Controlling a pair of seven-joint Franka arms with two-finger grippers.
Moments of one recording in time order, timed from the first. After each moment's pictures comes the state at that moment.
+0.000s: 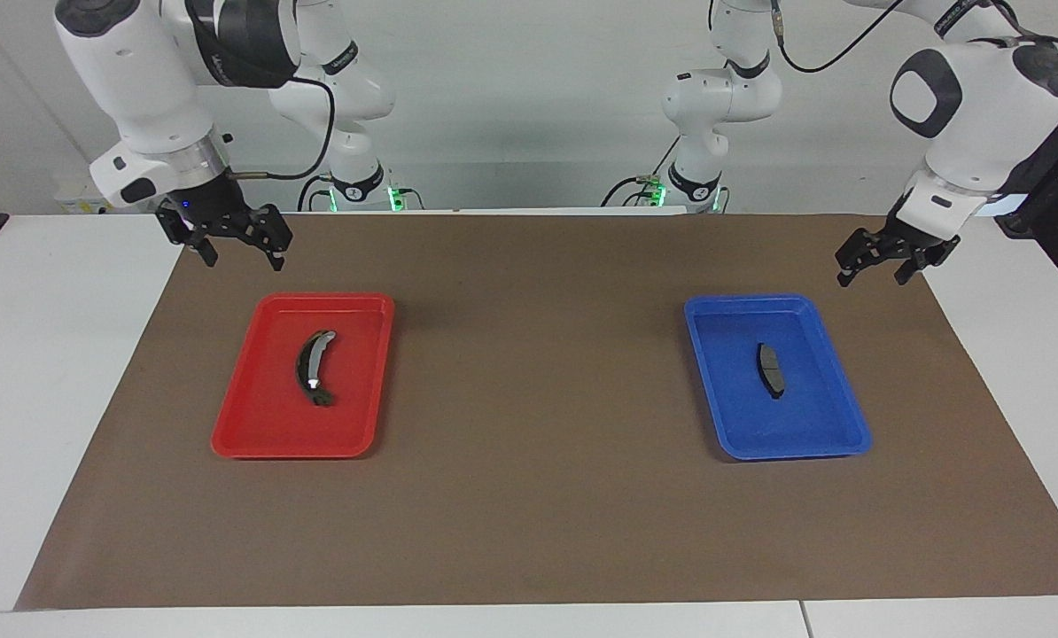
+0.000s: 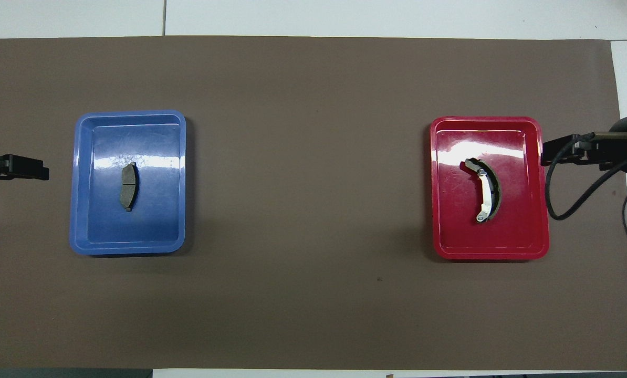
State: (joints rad) left arm -0.03 -0.08 0.10 -1.96 -0.01 1.92 0.13; right arm 0.01 -0.09 -0.01 -1.86 -0.01 1.81 0.11
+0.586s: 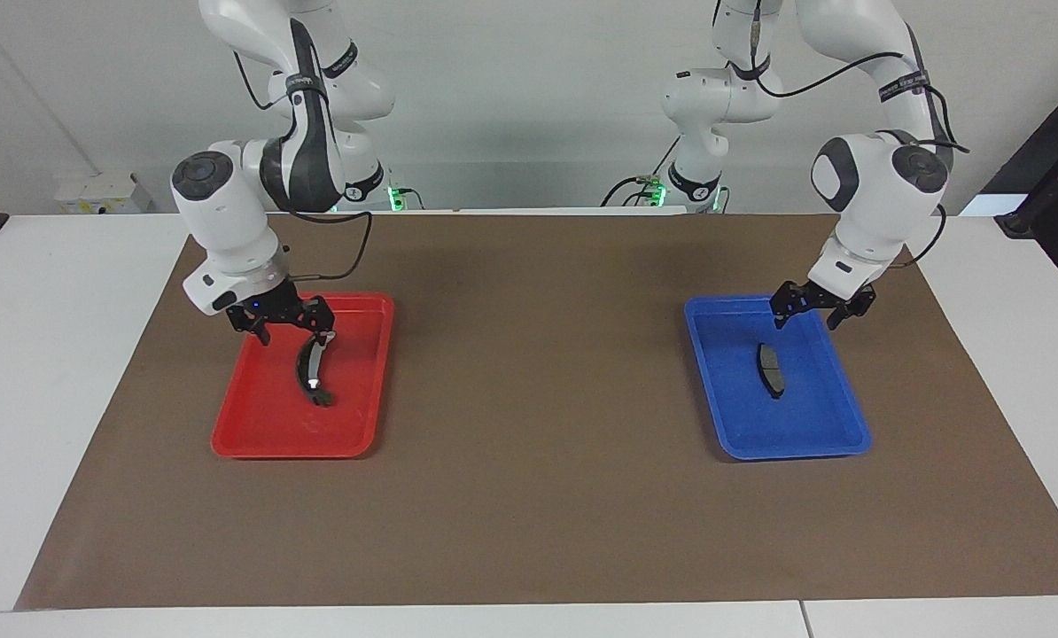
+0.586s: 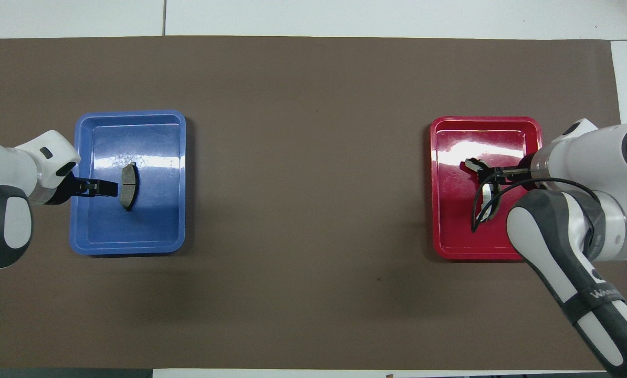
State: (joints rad) left arm -0.10 0.00 0.10 -2.21 -0.01 2.23 0.13; right arm 0.01 0.03 -0.01 -2.21 0.00 2.30 0.02
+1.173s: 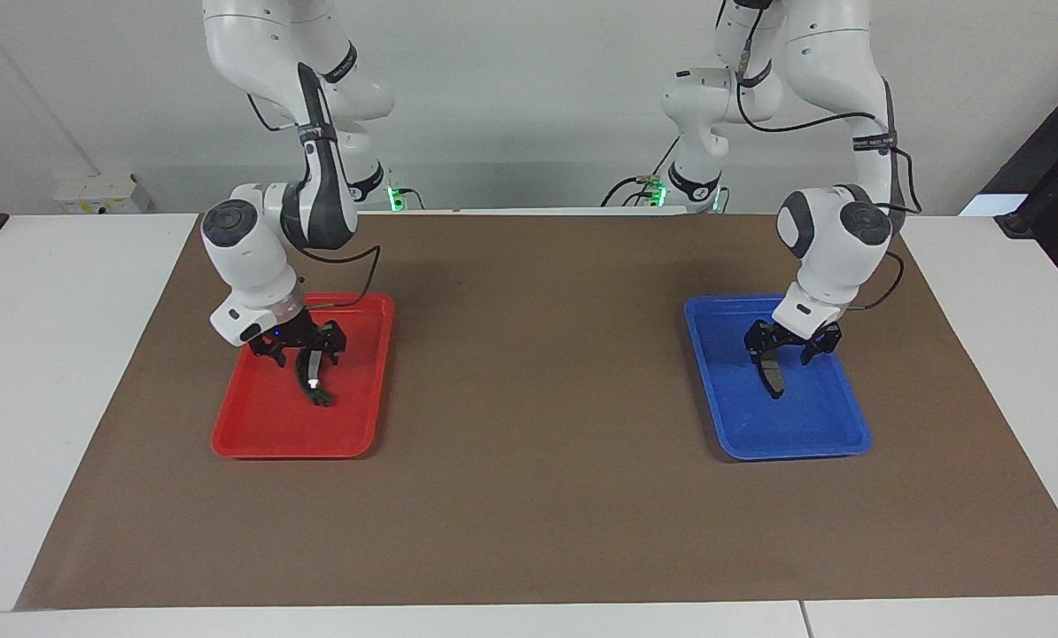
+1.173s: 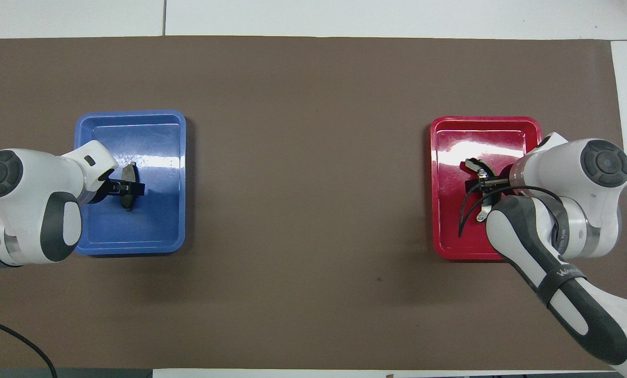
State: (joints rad) left arm -0.13 0.13 0.10 -2.28 -0.01 2.49 0.13; right arm 0.00 0.14 -0.01 -2.26 0.00 2.42 -0.03
